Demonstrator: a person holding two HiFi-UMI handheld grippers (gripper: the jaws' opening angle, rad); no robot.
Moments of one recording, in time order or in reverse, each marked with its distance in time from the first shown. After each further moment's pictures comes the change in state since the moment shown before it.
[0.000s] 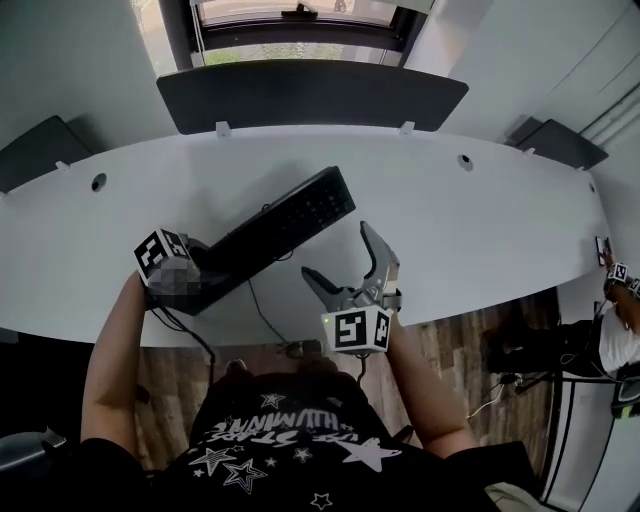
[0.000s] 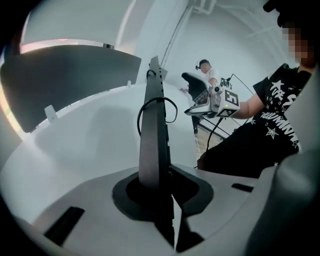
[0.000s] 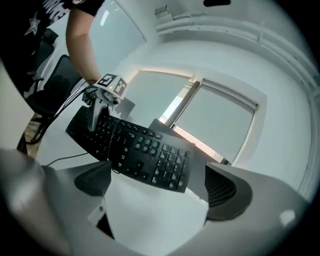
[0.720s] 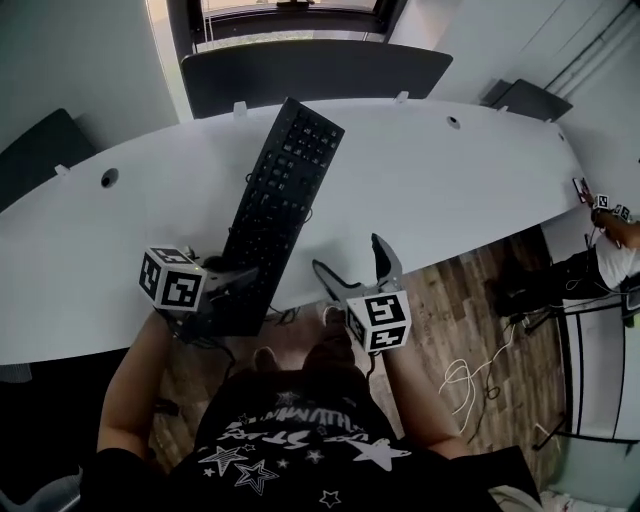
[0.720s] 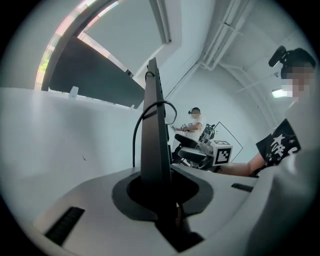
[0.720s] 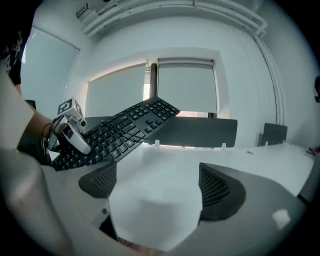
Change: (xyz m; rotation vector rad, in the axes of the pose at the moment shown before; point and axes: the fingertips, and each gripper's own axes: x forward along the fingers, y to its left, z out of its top) left arm -0.074 -0.043 -0.042 -0.254 -0.437 -0.223; right arm -0.025 0.105 0.043 0.677 0.150 -0.132
